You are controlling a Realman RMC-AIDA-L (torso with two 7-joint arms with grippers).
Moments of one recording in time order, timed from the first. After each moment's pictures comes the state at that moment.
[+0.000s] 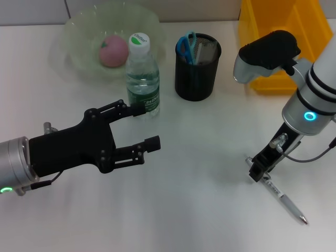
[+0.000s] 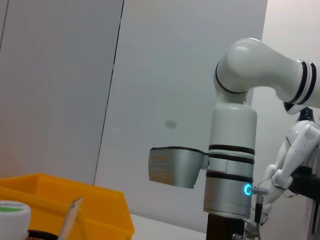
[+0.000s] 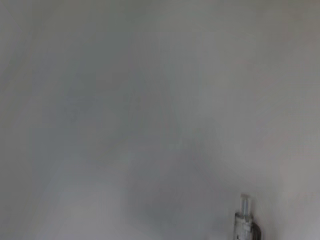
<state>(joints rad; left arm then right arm) -0.36 -2.07 1.00 0.50 1.53 1.70 -1.05 0.78 2.09 -1.50 -1.02 -2.64 -1.61 2.83</state>
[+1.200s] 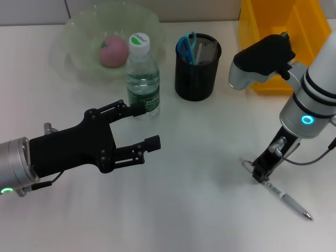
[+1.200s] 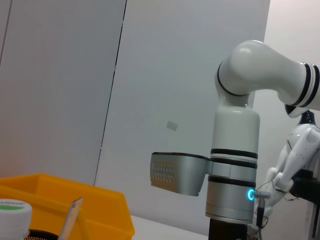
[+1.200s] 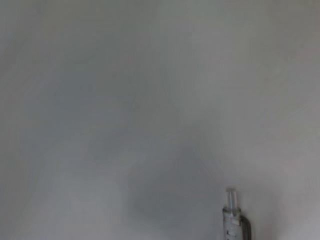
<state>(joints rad) -0.37 -2.07 1.00 0.49 1.52 1.70 -1.05 0.79 2.09 -1.55 -1.01 -2.64 -1.61 2.83</state>
